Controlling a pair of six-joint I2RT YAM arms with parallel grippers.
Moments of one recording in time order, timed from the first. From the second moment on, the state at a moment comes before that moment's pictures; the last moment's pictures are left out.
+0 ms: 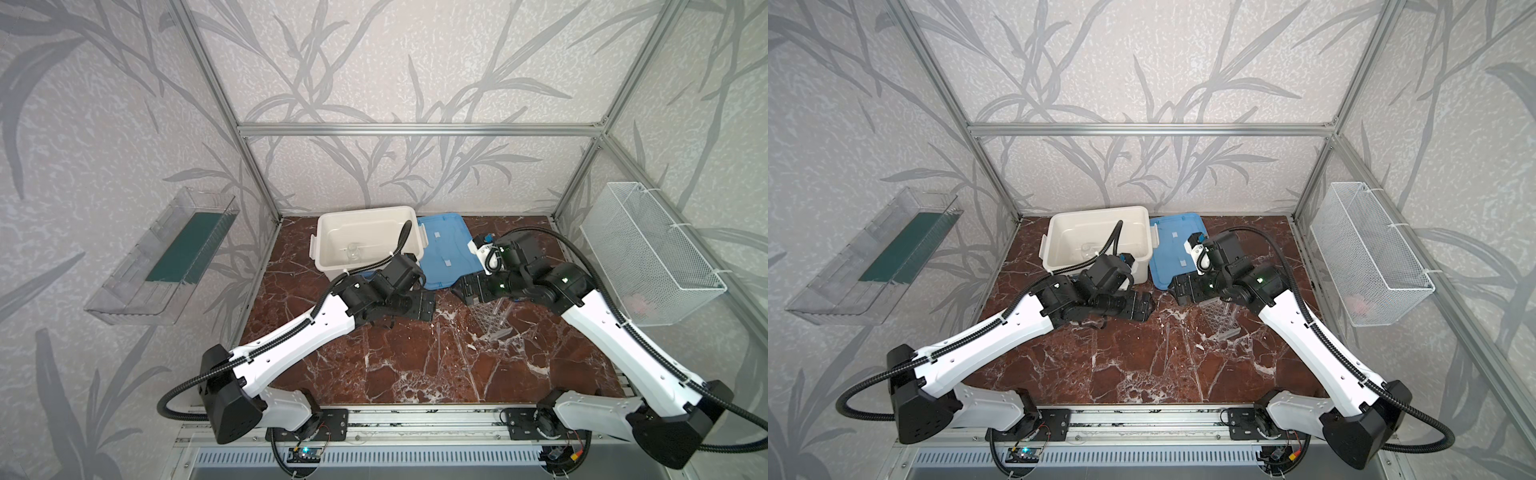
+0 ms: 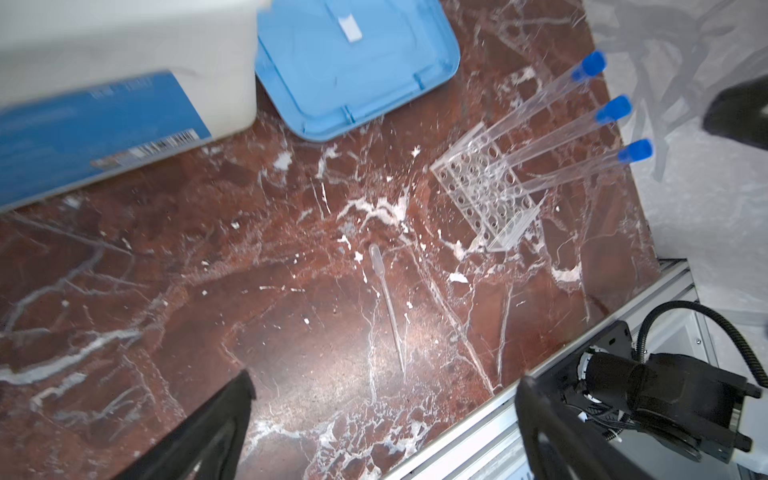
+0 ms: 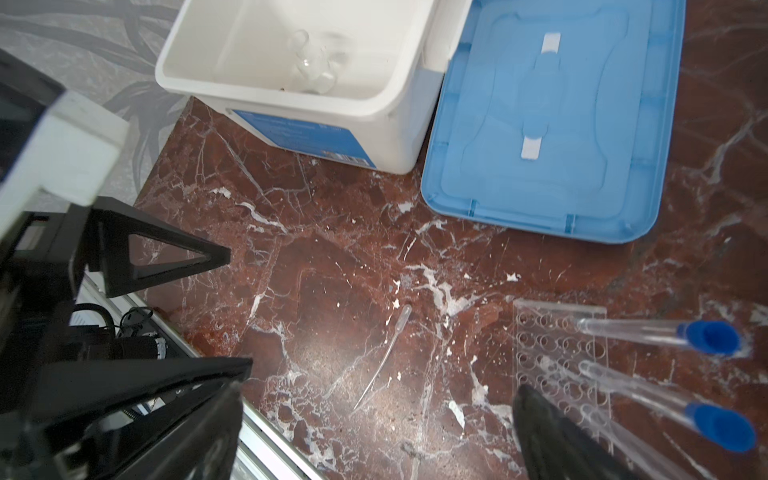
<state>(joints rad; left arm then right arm) -0.87 1.37 1.24 -0.80 -0.01 -0.65 0.57 1.20 1.28 -0.93 -0.20 0.29</state>
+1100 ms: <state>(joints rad) -0.97 2.00 1.39 -0.61 -0.12 -0.93 0.58 0.91 0.90 -0.92 -0.27 0.23</state>
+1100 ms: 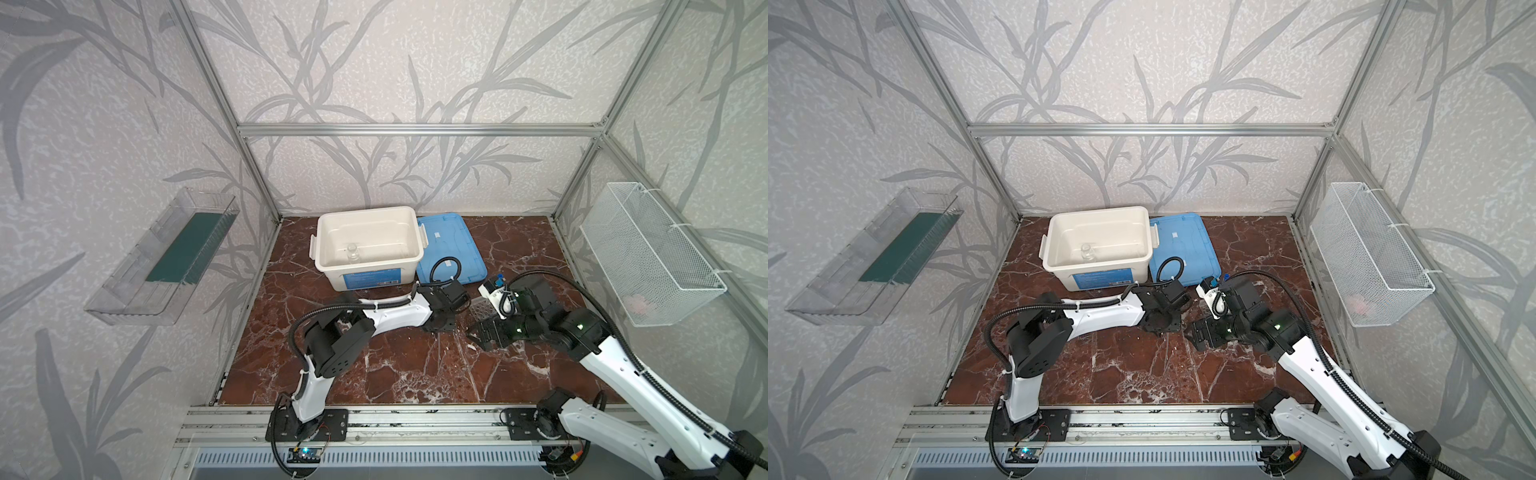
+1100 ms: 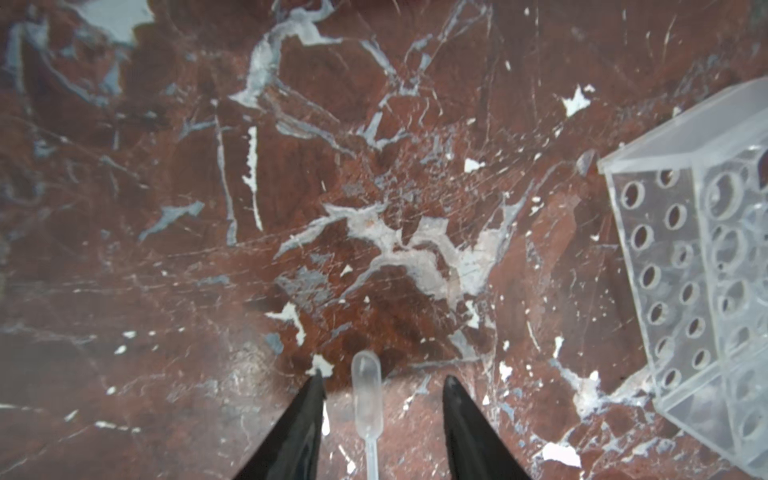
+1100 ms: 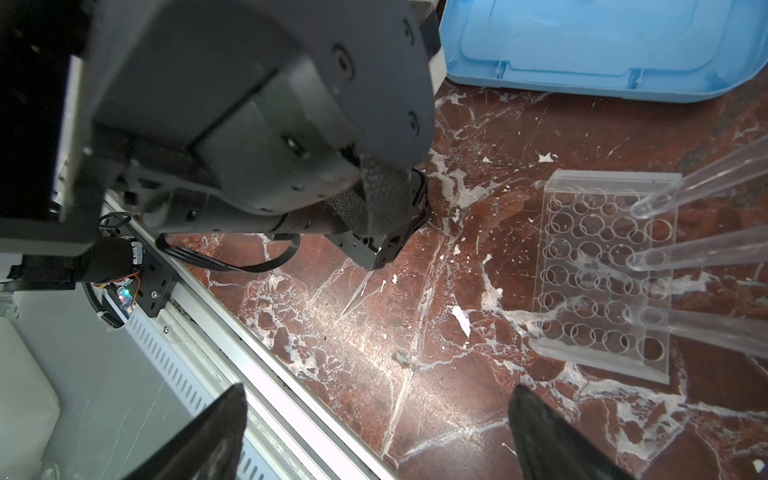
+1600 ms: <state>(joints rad) -0.97 2.03 1.39 -0.62 -0.13 -0.94 0.58 0.88 0.88 -0.92 -0.23 0.22</state>
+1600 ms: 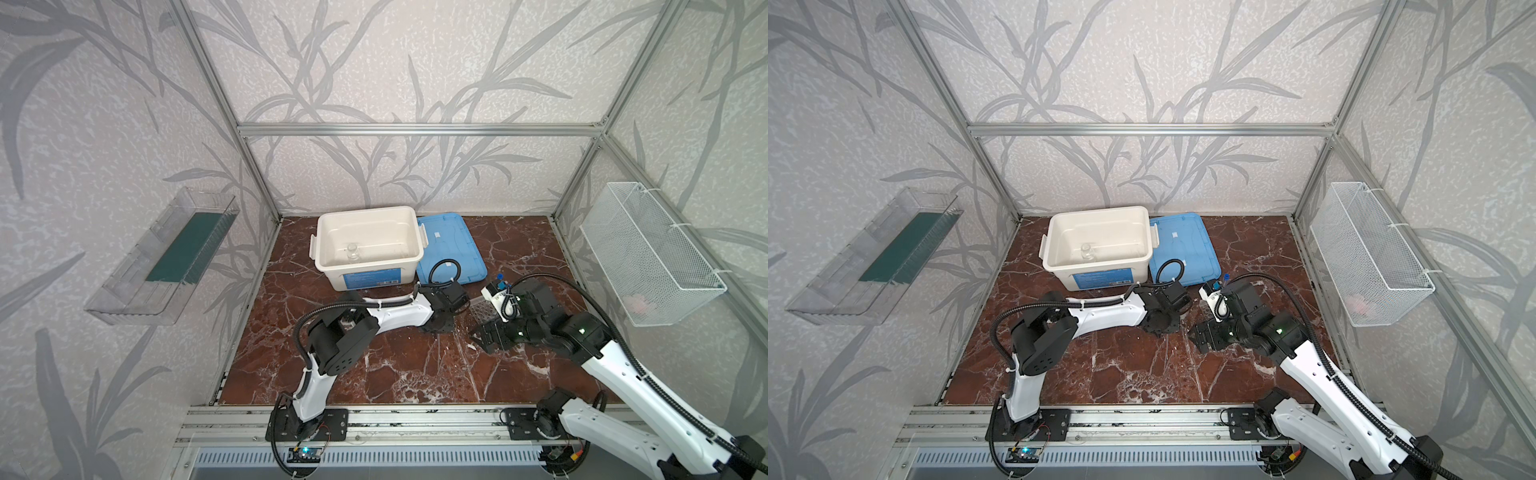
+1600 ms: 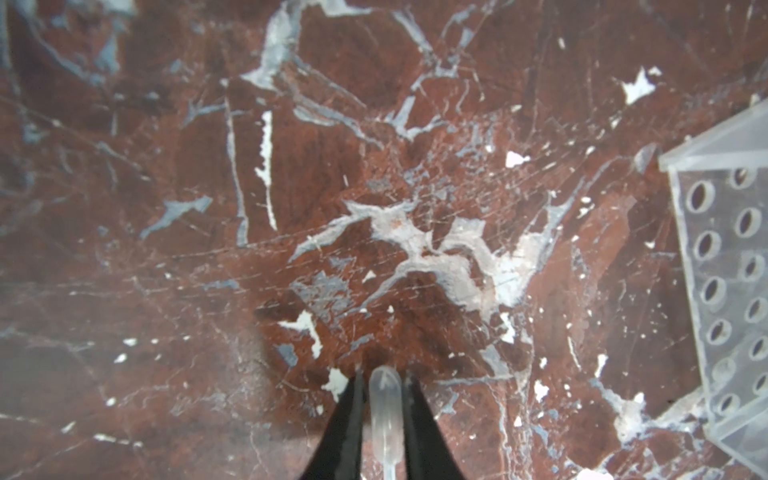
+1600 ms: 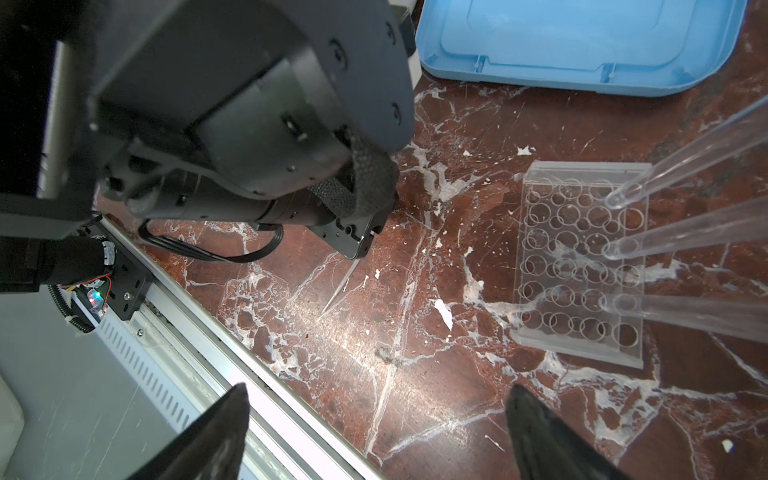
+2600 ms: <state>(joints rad) -0.83 1.58 1.41 -0.78 -0.09 -0.78 0.58 0.95 0.97 -0.73 -0.27 0.45</state>
